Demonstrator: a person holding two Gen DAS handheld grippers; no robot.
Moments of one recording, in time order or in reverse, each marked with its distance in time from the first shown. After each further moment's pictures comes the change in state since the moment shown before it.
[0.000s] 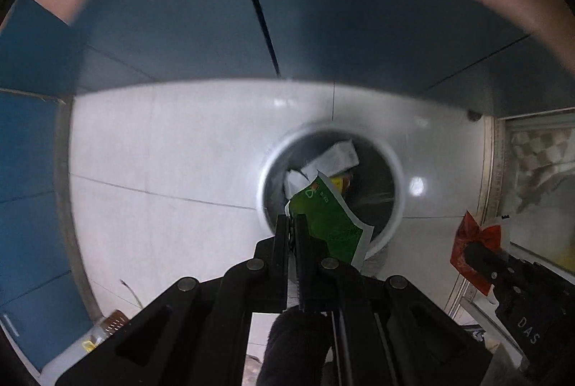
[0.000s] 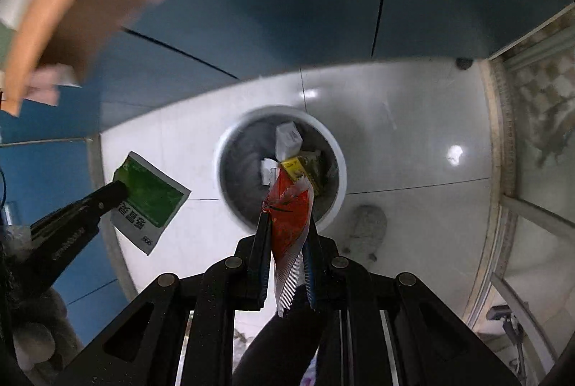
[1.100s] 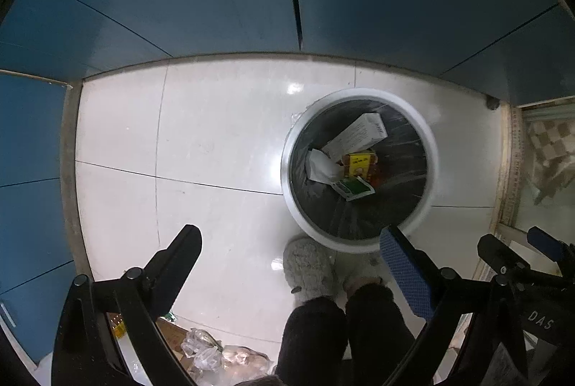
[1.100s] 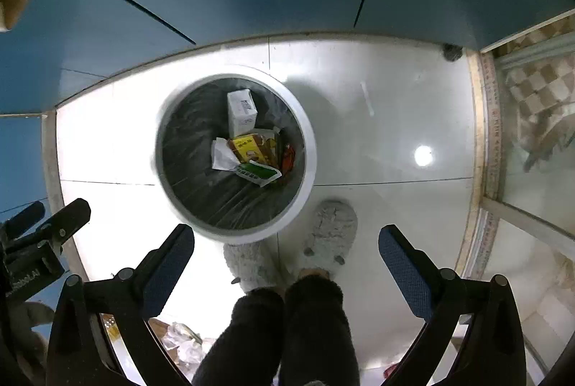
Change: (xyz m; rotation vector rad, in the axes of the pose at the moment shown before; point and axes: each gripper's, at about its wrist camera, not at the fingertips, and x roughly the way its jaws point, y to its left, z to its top) left arm -0.012 0.034 -0.052 -0.007 -0.022 0.039; right arm 0.031 0.004 -0.027 -0.065 0.004 -0.180
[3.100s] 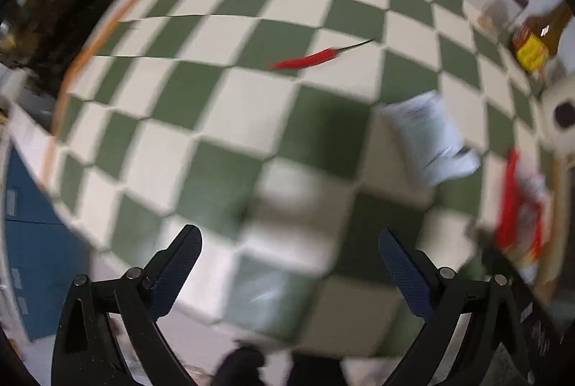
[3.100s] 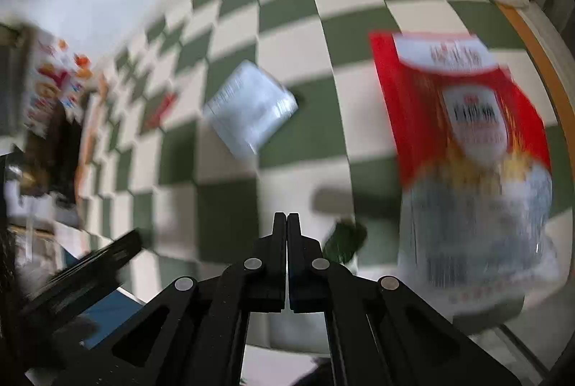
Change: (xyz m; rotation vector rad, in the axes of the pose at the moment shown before) left arm -0.384 -0.092 0.308 -0.201 -0.228 -0.072; right arm -0.461 -0.050 0.310 0.101 -0.384 0.321
